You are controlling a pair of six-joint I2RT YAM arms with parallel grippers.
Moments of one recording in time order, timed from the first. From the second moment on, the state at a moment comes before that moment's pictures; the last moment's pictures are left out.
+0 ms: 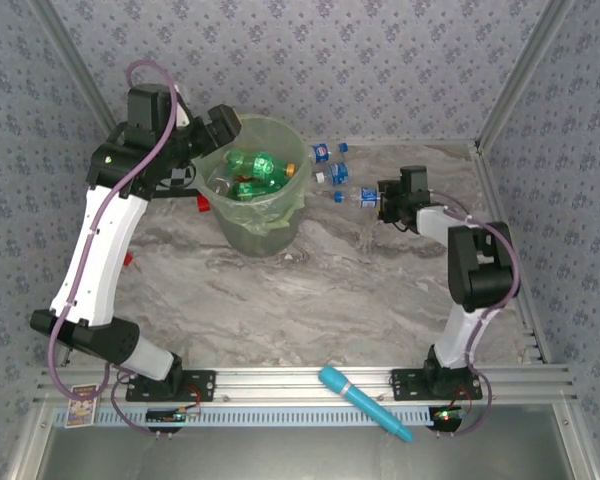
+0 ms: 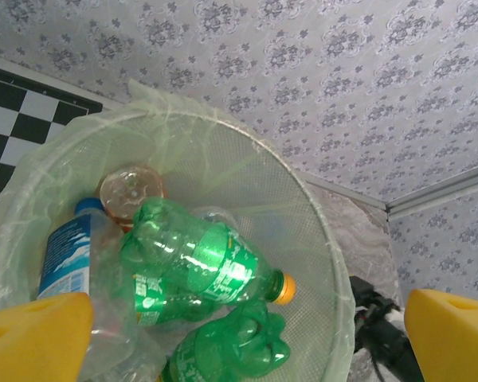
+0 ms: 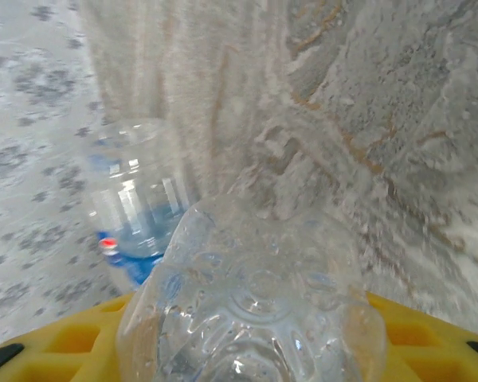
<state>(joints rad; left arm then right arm) -0.34 1.49 1.96 -0.97 0.03 -0.68 0.12 1.80 1.06 0.06 -0.19 1.60</state>
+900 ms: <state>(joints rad) -0.34 1.18 1.68 -0.96 -0.02 -0.73 0.41 1.25 1.13 -0.16 0.12 1.54</state>
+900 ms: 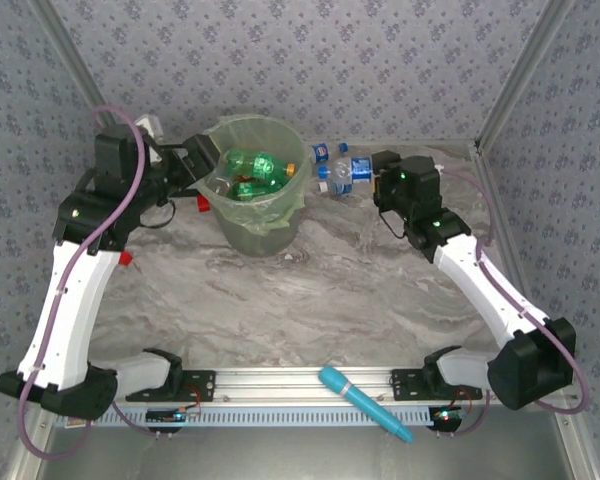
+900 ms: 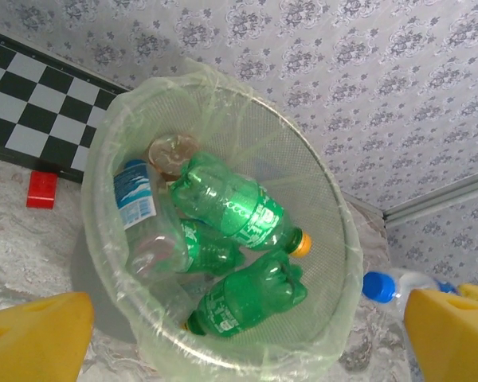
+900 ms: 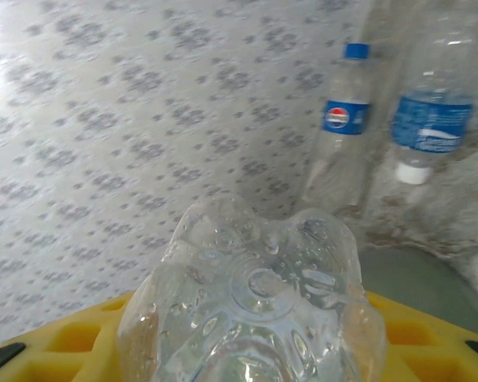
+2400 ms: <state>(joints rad) -0.35 0.93 1.55 -0.96 -0.04 -0.74 0.82 1.97 2.08 -0.29 0.65 1.35</state>
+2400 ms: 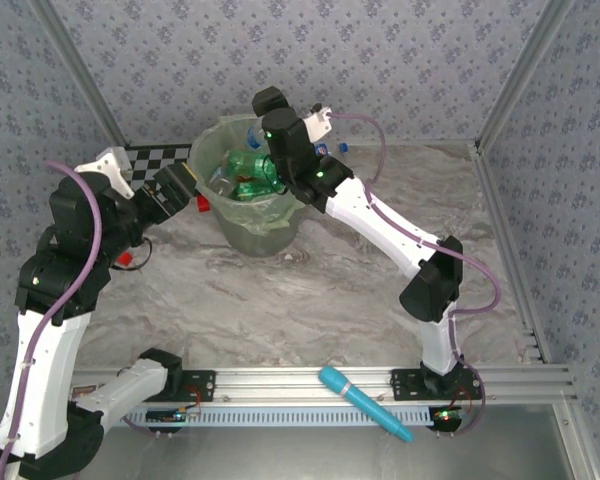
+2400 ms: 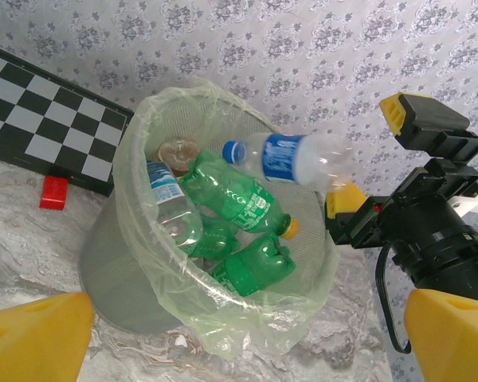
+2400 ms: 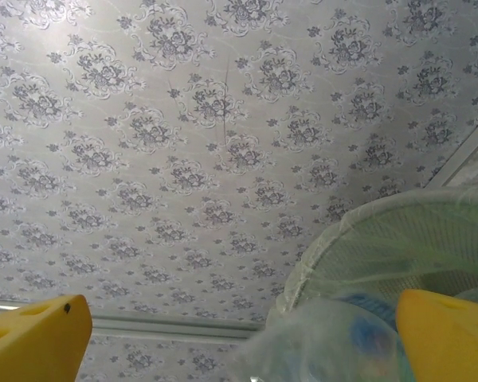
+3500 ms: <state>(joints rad) -0.35 0.97 1.55 -0.96 -0.01 -0.71 0.72 1.87 2.06 -0.43 0.45 1.08</state>
